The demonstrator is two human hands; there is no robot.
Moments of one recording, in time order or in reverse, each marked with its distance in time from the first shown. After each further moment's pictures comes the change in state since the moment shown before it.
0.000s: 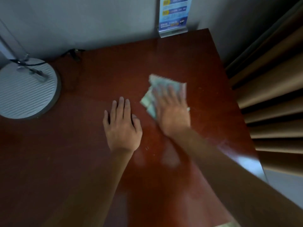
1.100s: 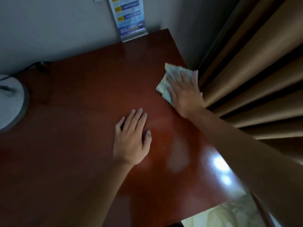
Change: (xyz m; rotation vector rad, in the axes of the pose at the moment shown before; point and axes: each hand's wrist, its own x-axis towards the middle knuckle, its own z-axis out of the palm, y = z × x) left_hand -0.041 0.094 0.001 -0.032 -0.204 0.410; right_hand -0.014 0.155 -0.015 0.032 0.006 0.080
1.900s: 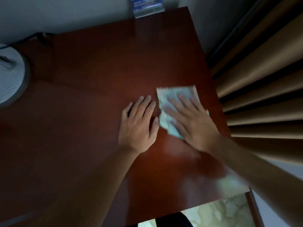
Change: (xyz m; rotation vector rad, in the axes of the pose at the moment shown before) left_hand -0.002 -0.001 0.001 -0.055 0.095 -0.004; right_hand -0.091 -0.015 0.014 0.085 0.032 -0.443
